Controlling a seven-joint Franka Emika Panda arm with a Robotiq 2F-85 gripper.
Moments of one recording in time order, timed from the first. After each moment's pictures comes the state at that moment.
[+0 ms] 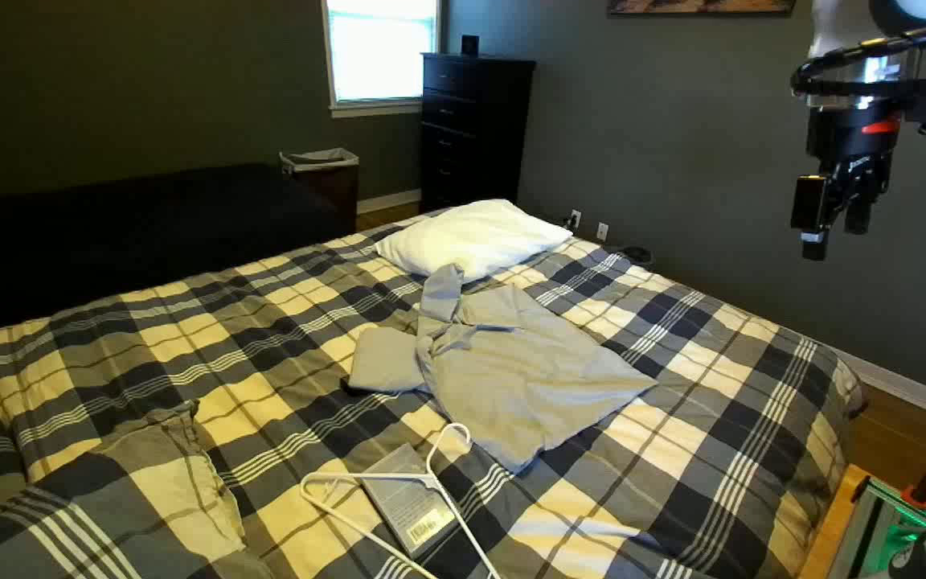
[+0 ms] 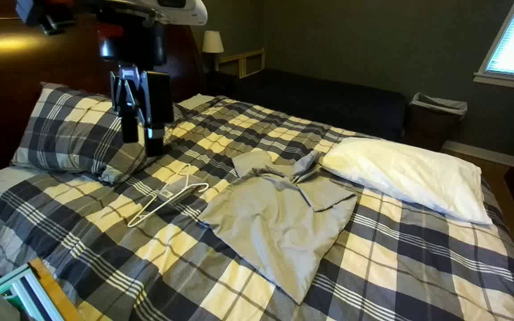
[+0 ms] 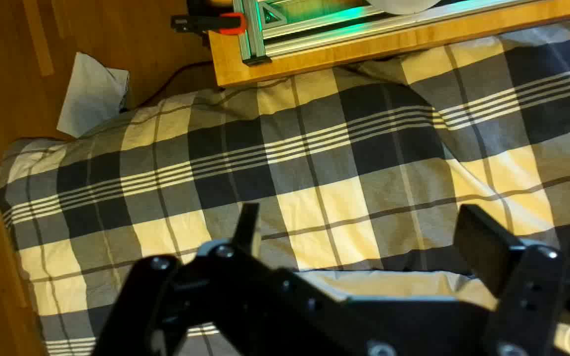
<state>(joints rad) -0.16 -0.73 -0.01 -2.43 -0.22 1.48 0.02</state>
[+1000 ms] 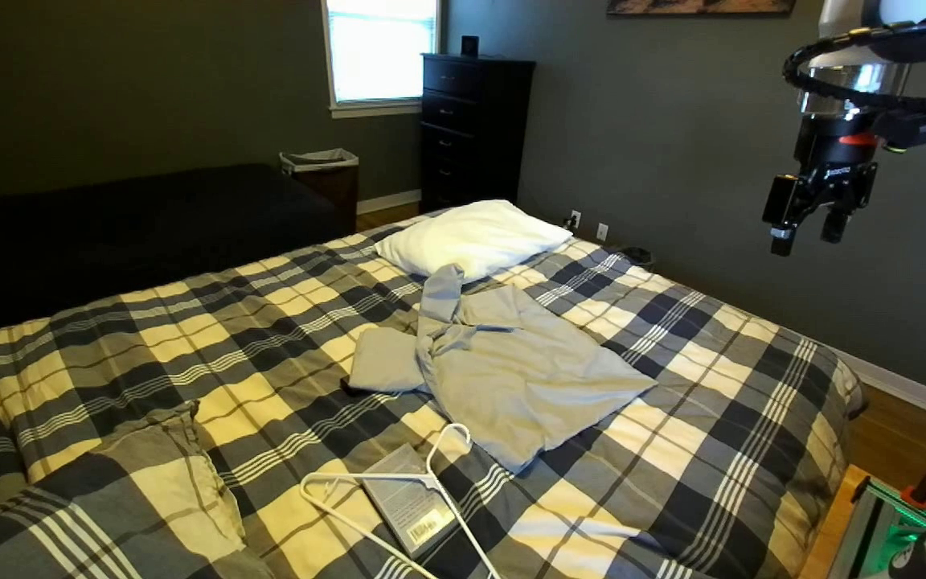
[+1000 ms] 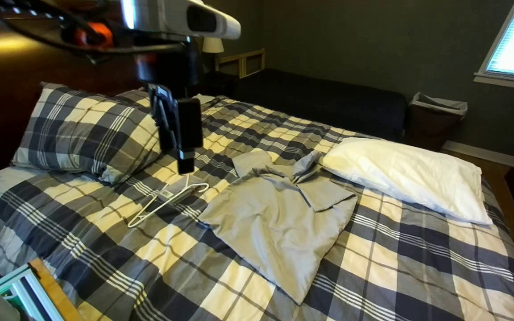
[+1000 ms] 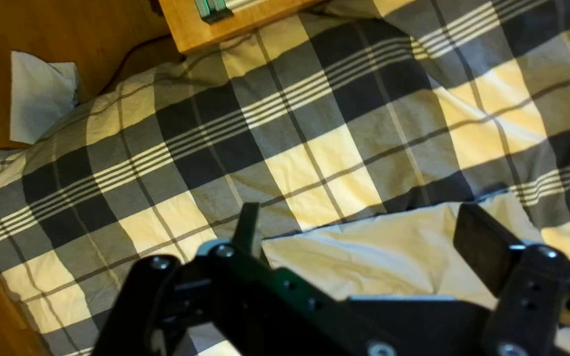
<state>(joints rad) -0.18 -0.69 -0.13 -2.46 -0.18 1.66 0.10</state>
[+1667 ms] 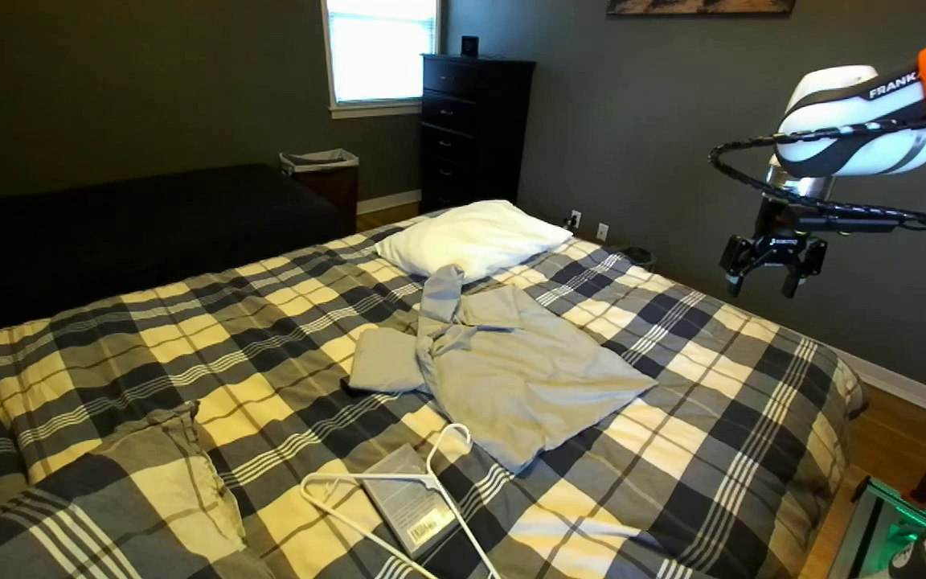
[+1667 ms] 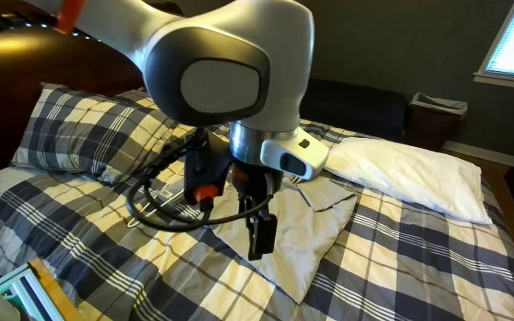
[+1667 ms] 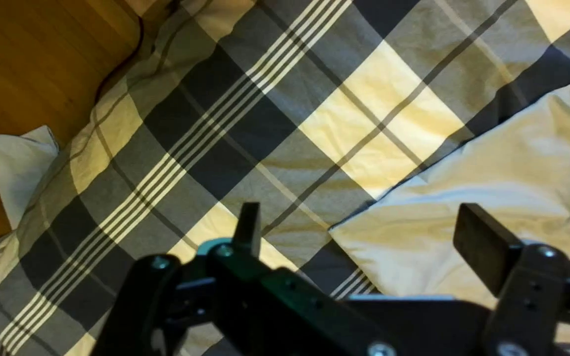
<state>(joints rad) -0.32 -0.30 -0.28 -2.50 -0.14 2.11 0.19</state>
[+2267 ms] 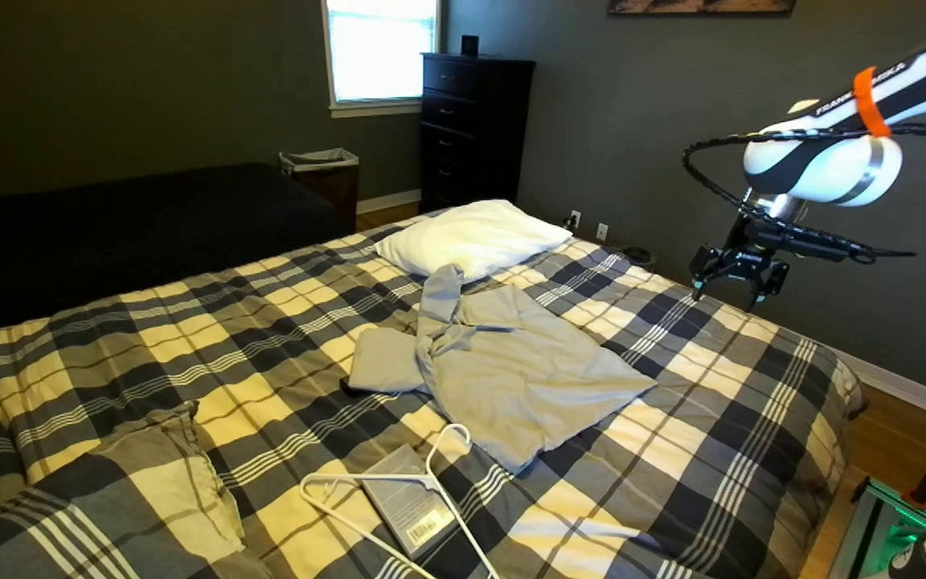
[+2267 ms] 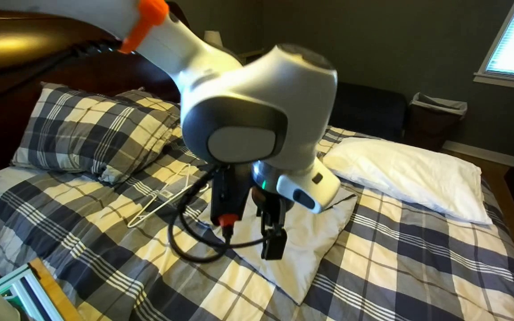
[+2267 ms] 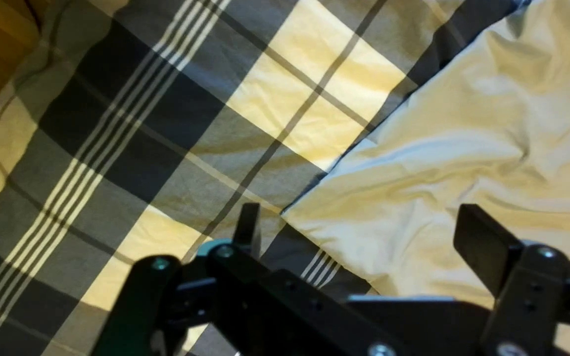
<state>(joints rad) -0.30 -0.13 -0.31 -2.47 0.12 2.31 0.12</state>
